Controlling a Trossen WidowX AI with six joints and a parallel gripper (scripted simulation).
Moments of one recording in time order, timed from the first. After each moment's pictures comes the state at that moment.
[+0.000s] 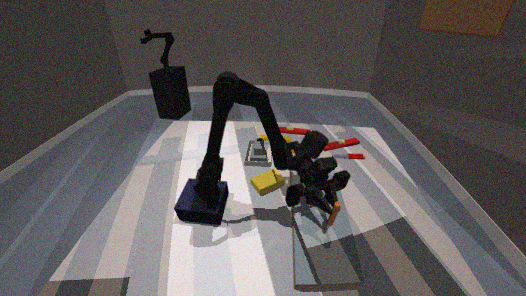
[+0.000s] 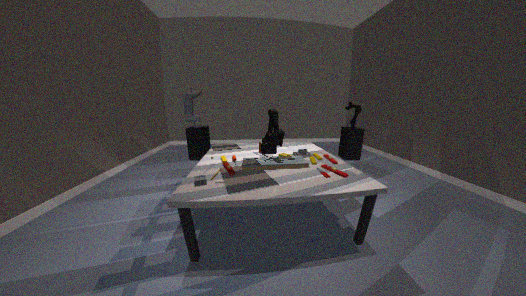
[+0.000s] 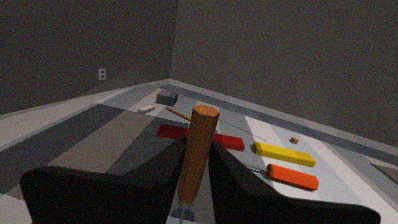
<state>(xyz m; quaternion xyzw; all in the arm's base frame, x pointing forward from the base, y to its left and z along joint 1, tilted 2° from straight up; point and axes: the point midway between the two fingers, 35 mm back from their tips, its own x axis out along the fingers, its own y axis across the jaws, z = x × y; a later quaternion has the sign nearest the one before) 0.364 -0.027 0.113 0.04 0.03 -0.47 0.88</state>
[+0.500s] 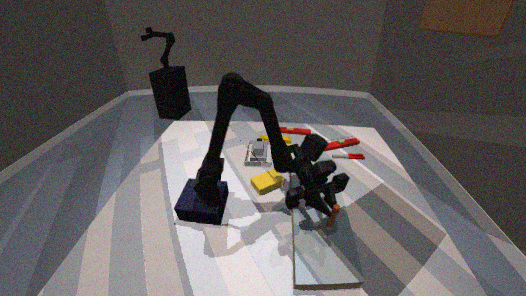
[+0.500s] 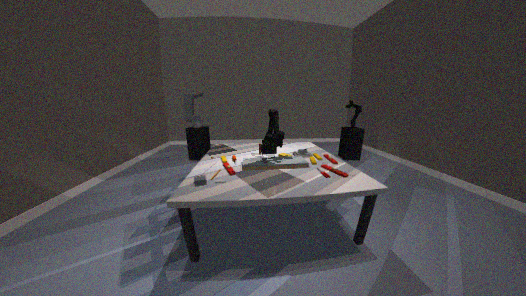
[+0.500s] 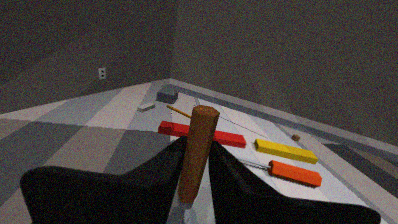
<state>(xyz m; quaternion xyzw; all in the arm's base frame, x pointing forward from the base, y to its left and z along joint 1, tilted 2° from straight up) 0.364 -0.027 0.102 0.04 0.03 -0.47 0.88</state>
